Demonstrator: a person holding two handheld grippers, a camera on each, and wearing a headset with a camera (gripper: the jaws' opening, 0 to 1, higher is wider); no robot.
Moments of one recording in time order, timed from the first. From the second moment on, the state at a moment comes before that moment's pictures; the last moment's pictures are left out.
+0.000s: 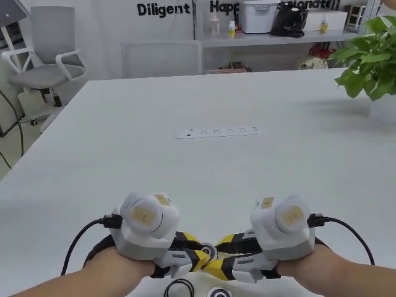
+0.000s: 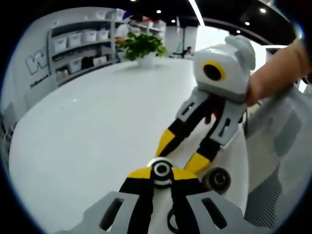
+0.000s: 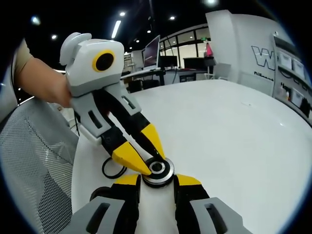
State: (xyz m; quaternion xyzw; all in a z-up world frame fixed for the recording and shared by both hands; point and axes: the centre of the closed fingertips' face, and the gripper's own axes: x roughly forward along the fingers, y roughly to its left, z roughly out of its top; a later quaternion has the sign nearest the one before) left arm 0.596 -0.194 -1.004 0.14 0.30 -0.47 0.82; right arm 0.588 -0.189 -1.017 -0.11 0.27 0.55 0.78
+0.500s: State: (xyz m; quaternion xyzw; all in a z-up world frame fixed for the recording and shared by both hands) left arm 0.596 -0.194 -1.004 0.14 0.30 -0.46 0.82; right arm 0.587 -0.194 -1.018 -0.13 0.27 0.55 0.78
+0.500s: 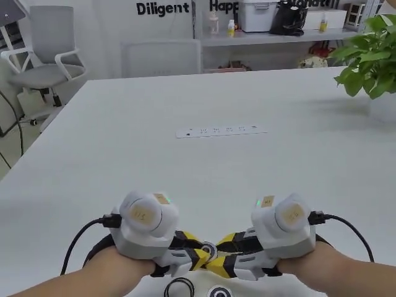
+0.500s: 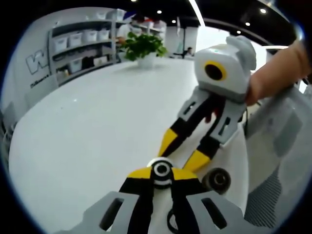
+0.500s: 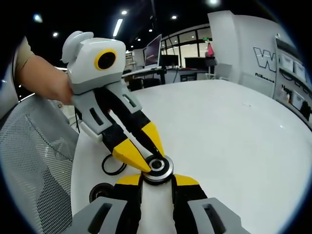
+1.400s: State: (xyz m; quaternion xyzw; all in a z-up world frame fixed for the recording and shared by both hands) left arm 0.596 -0.194 -1.004 0.14 0.30 -0.46 0.82; right arm 0.588 -0.206 -1.022 -0.11 0.31 0.54 0.78
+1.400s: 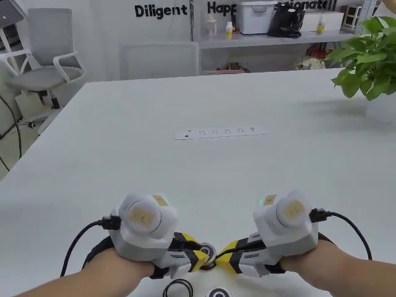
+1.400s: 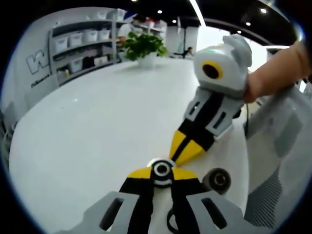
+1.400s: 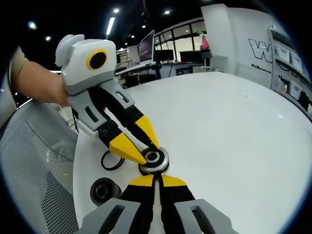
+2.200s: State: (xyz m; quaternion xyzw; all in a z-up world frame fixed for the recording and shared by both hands) left arm 0.596 -0.195 -1.004 0.15 0.30 -0.45 0.83; right arm 0.597 -0.212 -1.012 -0.01 0.34 0.50 0.80
